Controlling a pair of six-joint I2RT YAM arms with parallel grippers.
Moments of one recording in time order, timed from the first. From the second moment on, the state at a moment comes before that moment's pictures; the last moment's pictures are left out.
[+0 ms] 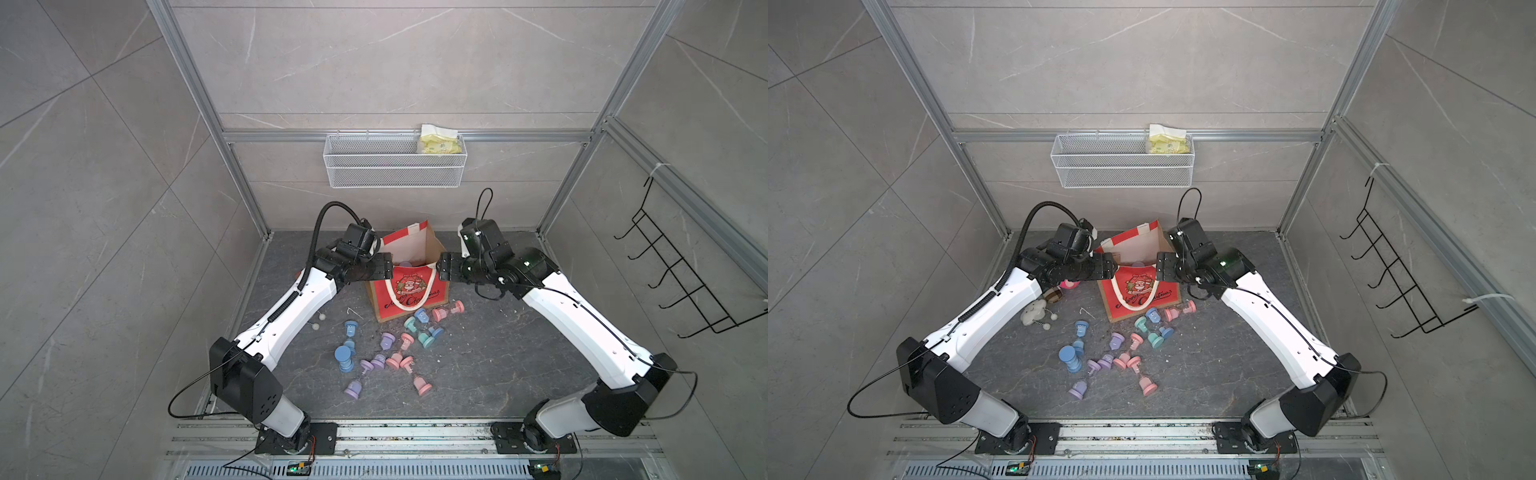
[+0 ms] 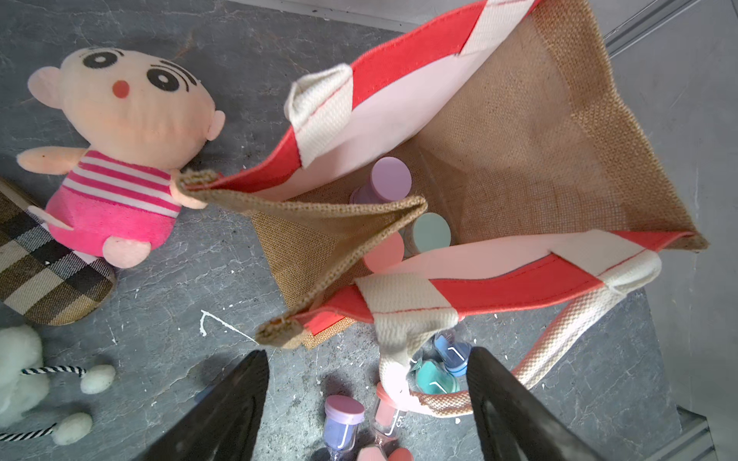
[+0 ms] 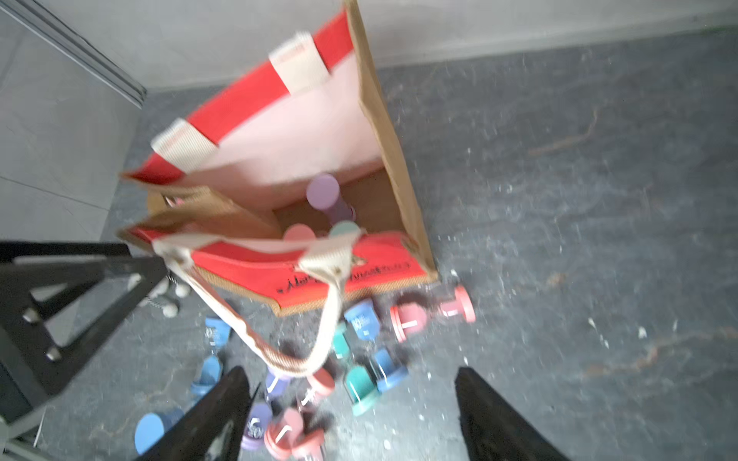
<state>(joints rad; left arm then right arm) -0.55 1.54 1.52 -0.81 0.01 -0.47 0.62 1.44 1.58 -1.00 0.14 0.54</state>
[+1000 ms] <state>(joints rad) -0.56 1.52 1.46 -0.78 -0.07 -0.48 0.83 1.58 0.95 -0.51 0.06 0.47</state>
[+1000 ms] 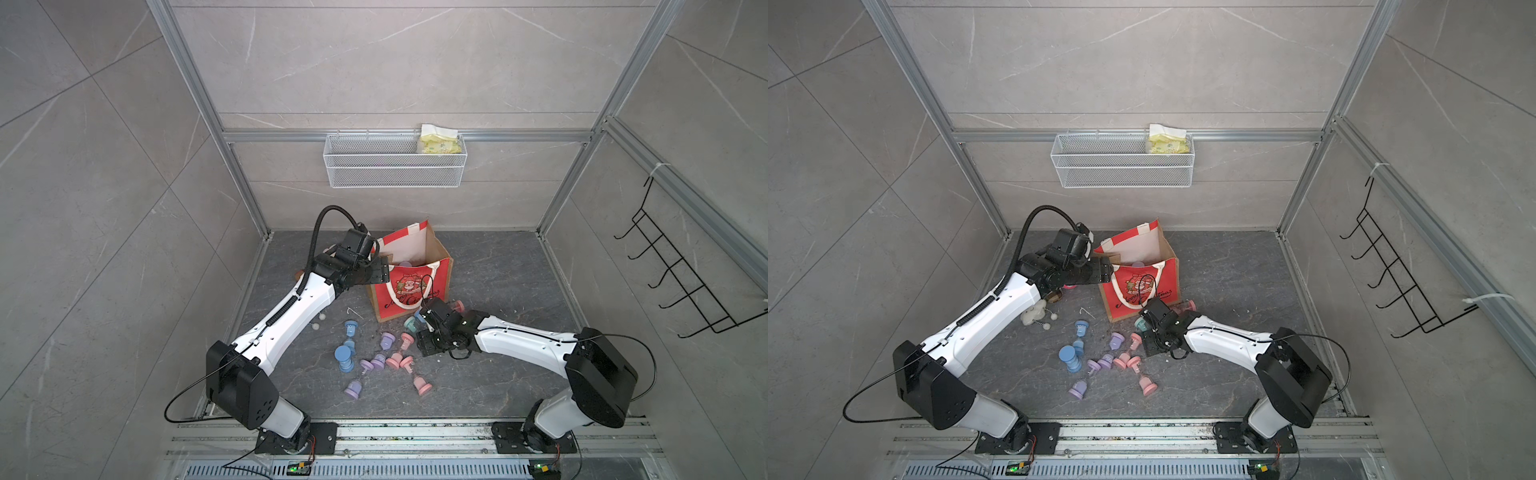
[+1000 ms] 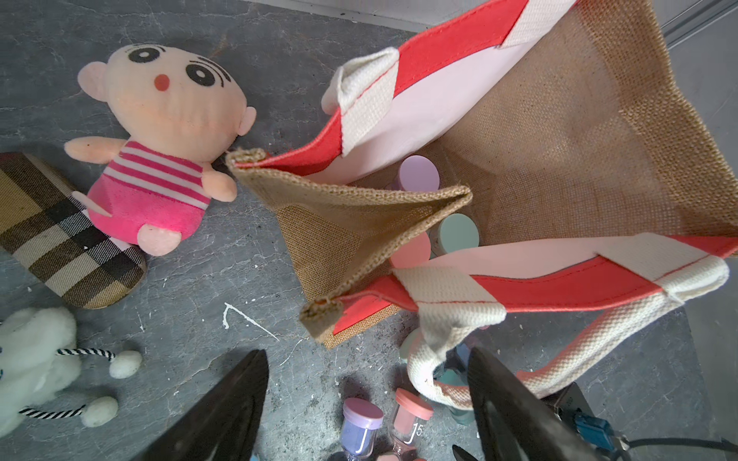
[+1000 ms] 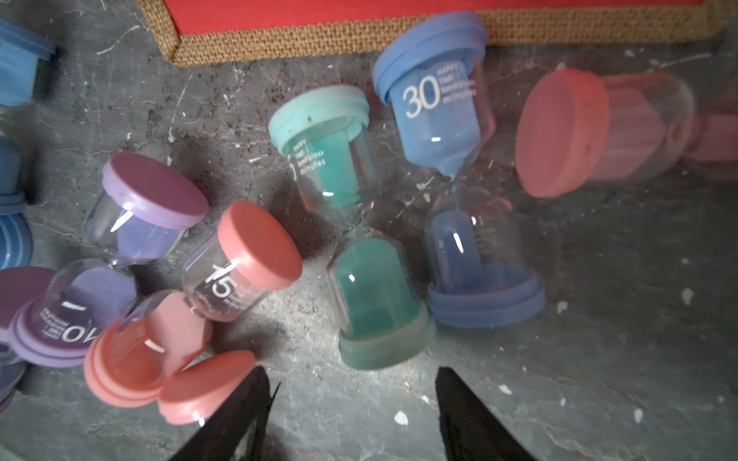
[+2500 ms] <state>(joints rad) -0.56 1.52 1.46 -0.78 -0.10 -0.49 0.85 1.78 1.02 -0.45 0.14 0.34</state>
